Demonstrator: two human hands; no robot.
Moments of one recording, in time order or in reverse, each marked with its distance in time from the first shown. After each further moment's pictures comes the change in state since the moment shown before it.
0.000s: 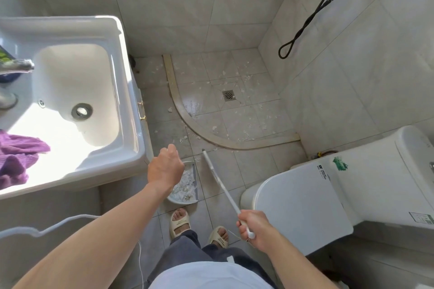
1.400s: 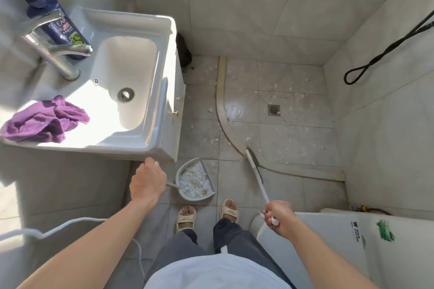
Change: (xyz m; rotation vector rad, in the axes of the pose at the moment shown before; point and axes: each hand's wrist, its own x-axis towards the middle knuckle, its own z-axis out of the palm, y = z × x) left_hand -0.040 -0.005 -0.009 -0.108 0.124 -0.606; right_hand 0.080 -0.132 -0.059 -0.275 0.033 -0.048
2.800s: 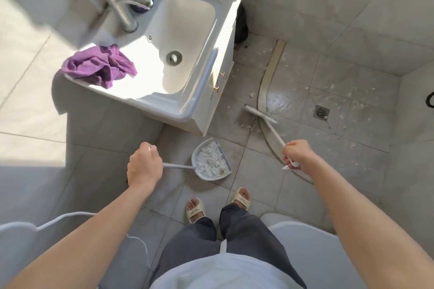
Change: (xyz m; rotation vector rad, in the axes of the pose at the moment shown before) left_hand -0.042 -0.049 -0.008 -0.219 0.158 -0.411; right_hand 0.033 -0.161 0.061 -0.690 -0.096 -0.394
